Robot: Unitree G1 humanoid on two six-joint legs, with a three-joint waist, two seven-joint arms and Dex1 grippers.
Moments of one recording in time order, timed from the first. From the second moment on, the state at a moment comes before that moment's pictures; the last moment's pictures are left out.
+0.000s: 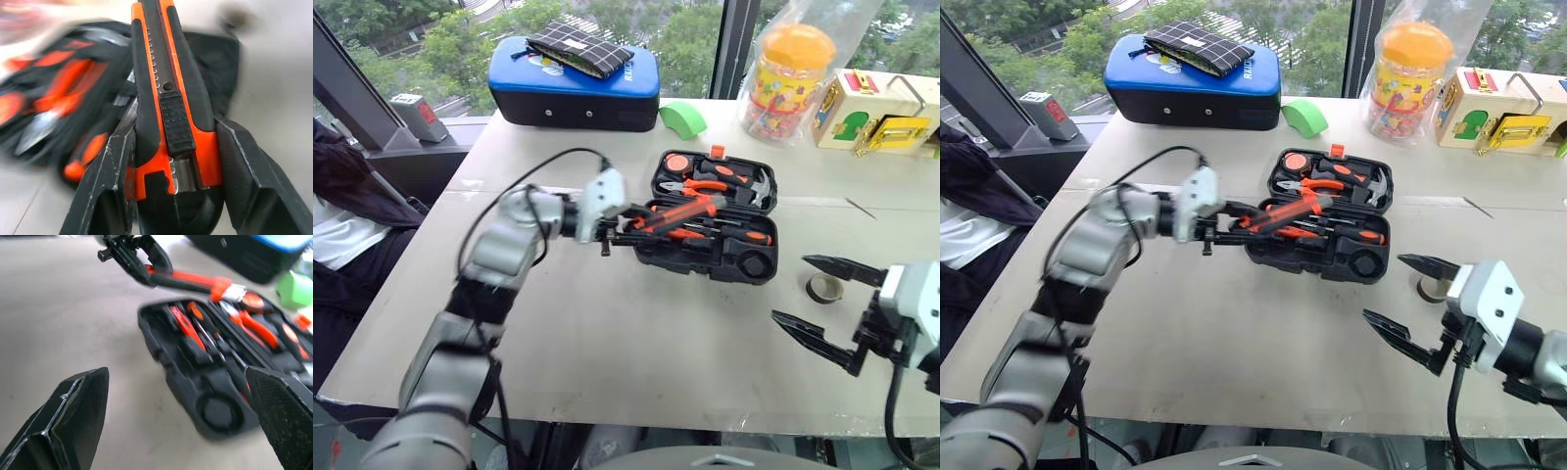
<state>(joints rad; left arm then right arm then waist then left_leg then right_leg) -0.78 0.59 -0.30 0.35 -0.16 0.08 -1.32 0.46 -0.80 -0.59 -0.94 0.74 0.53 0.76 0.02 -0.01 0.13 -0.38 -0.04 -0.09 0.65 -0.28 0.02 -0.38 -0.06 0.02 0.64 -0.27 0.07</state>
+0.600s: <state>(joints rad) -1.10 0.41 -0.40 1.07 0.10 -0.54 -1.45 0.63 -0.76 -0.68 -1.02 0.77 0.47 0.69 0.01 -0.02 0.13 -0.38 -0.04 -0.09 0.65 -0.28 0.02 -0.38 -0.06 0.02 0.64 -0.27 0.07</state>
